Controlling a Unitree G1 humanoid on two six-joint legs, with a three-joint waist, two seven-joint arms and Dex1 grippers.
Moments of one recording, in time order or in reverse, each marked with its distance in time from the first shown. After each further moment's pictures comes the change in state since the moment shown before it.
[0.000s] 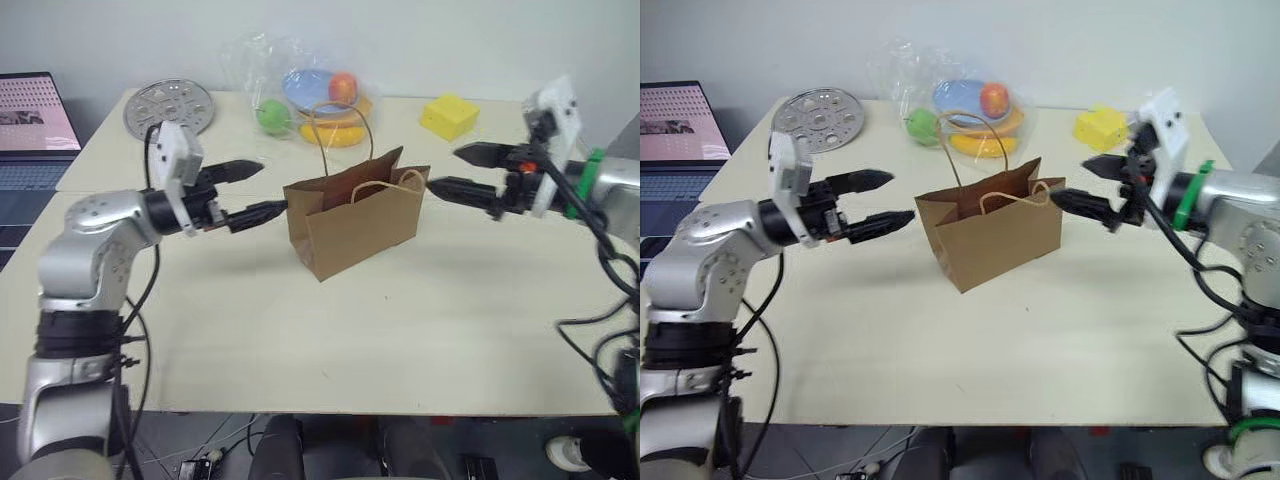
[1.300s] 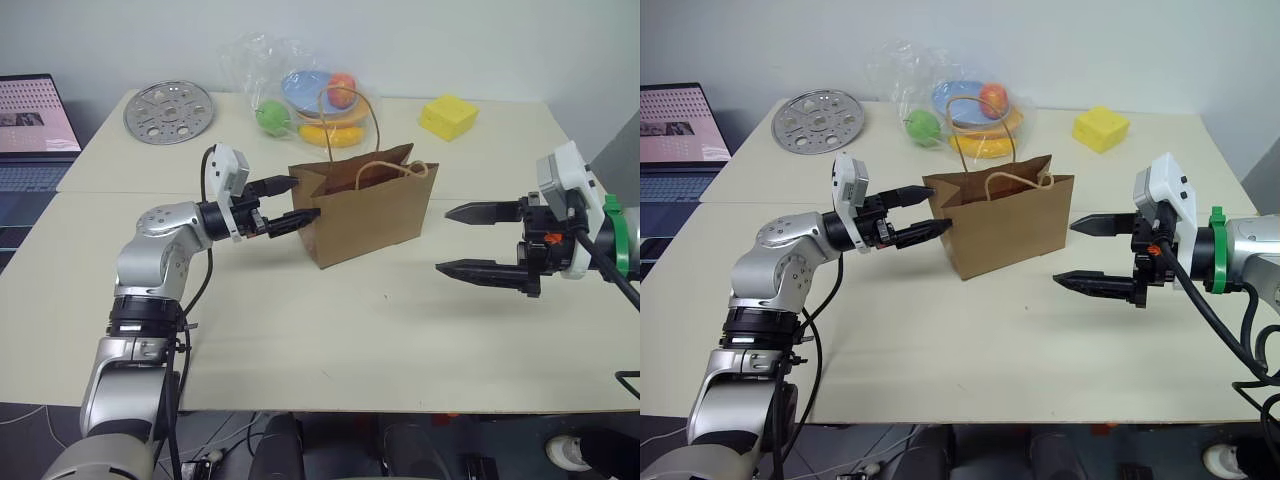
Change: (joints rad) left arm -0.154 -0.254 -0.095 0.257 0.096 -0.125 -0.036; right arm 0.224 -0.098 -0.057 -0.215 0.250 -0.040 0.131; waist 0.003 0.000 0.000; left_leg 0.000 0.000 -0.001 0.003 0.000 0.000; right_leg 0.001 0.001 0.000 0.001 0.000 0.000
